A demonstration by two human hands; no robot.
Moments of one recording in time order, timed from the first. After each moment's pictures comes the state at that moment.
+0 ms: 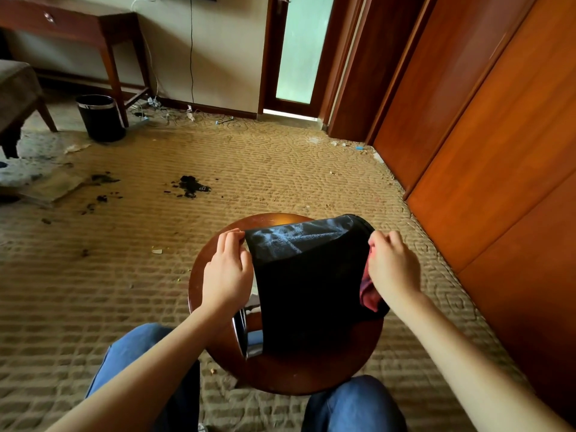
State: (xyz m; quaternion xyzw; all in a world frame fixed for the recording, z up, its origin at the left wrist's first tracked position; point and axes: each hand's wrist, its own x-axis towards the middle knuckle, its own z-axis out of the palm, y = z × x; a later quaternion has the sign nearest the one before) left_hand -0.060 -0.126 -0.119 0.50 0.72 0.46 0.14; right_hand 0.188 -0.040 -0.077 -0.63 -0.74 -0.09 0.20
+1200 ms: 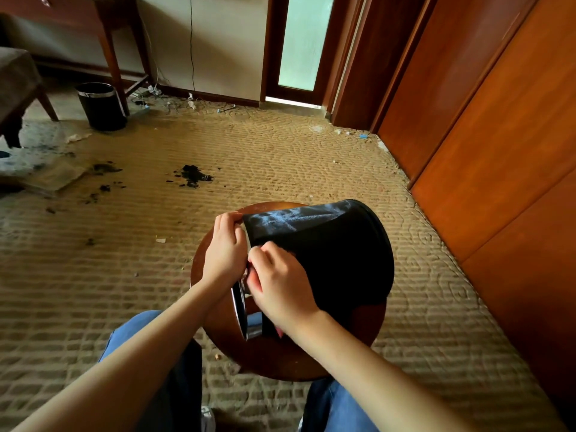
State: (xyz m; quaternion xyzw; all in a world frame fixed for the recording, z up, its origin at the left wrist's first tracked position) left_hand -0.073 -0.104 -0.122 0.47 0.70 0.50 0.19; right_hand 0.050 -0.123 -0.106 -0.32 -0.88 -0.02 0.34
